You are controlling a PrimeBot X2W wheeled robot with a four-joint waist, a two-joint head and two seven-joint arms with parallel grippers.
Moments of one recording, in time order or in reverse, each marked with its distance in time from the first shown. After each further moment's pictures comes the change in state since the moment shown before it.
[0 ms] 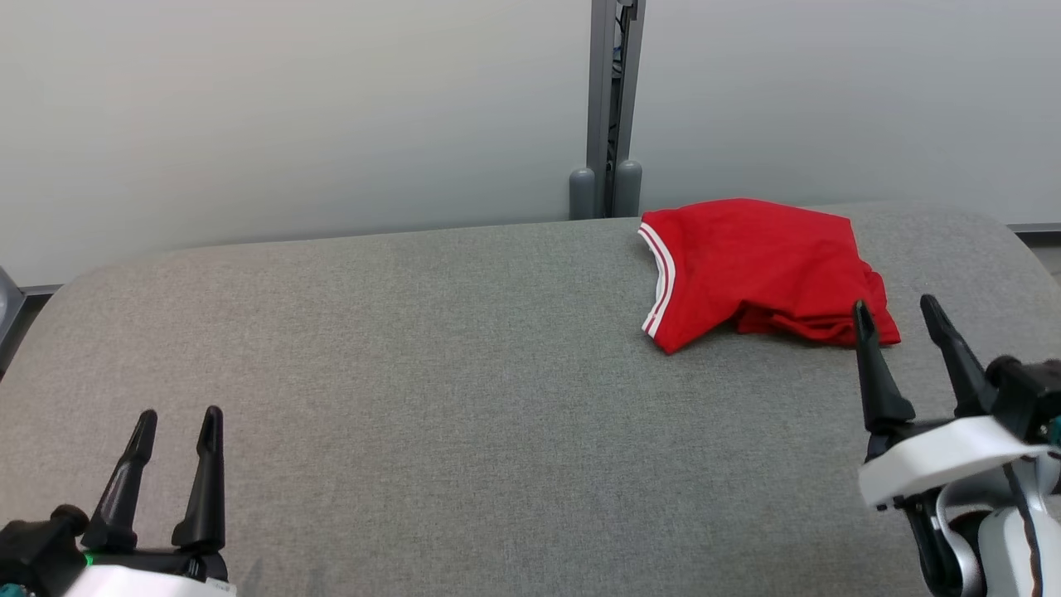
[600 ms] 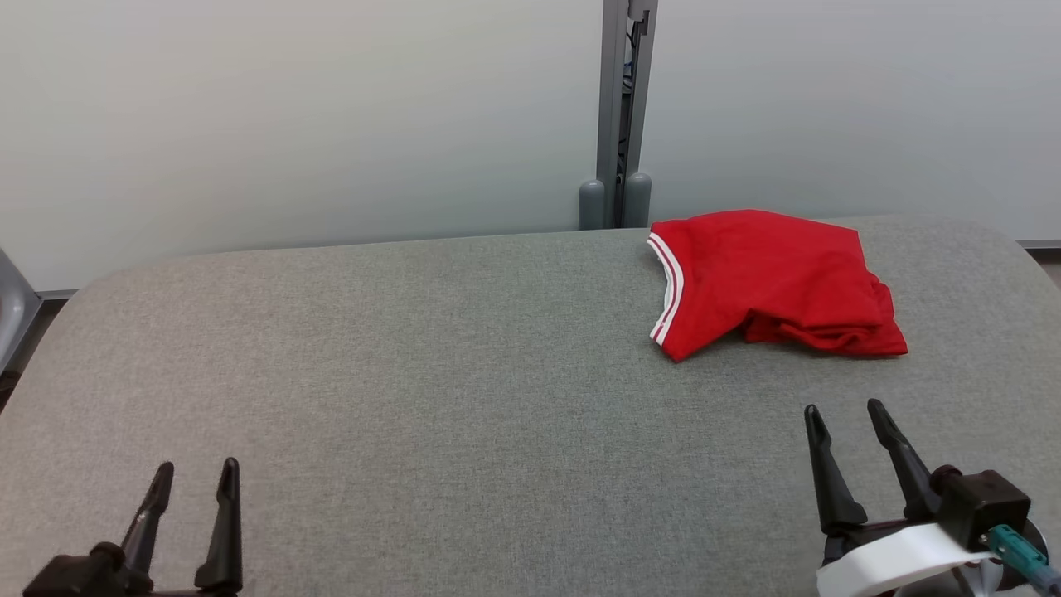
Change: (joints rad) left arm 0.039 -0.085 0.053 0.116 0.149 -0.028 0.000; right arm 0.154 0.018 0.093 0.090 0.018 0.000 -0.181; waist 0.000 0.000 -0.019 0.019
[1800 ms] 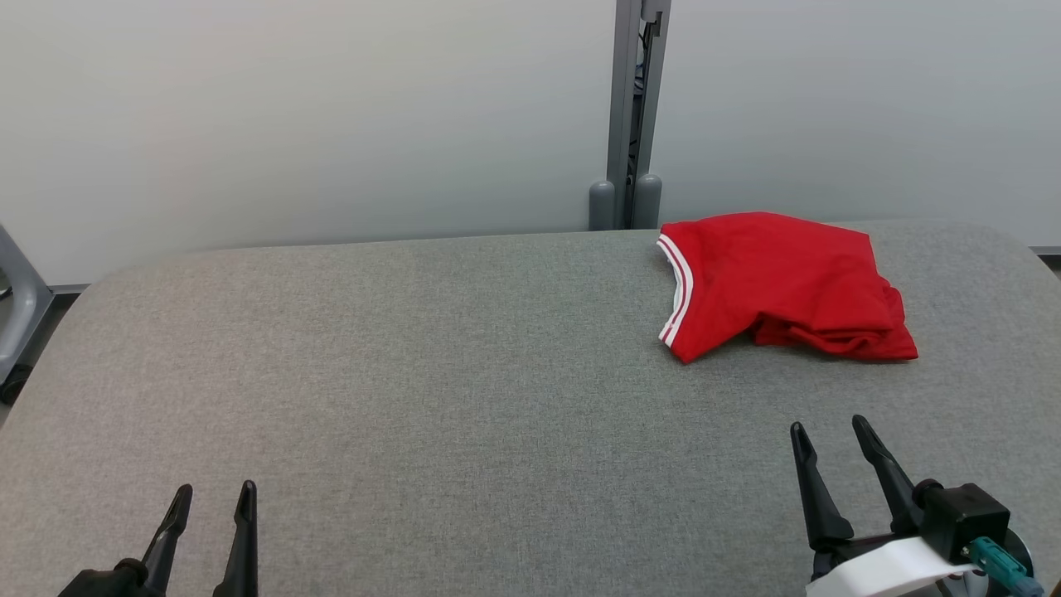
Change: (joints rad) left arm 0.011 -0.074 0.053 0.060 0.096 -0.053 0.000; right arm 0.004 0.002 0.025 0.051 -0.013 0.000 -0.031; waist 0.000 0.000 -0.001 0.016
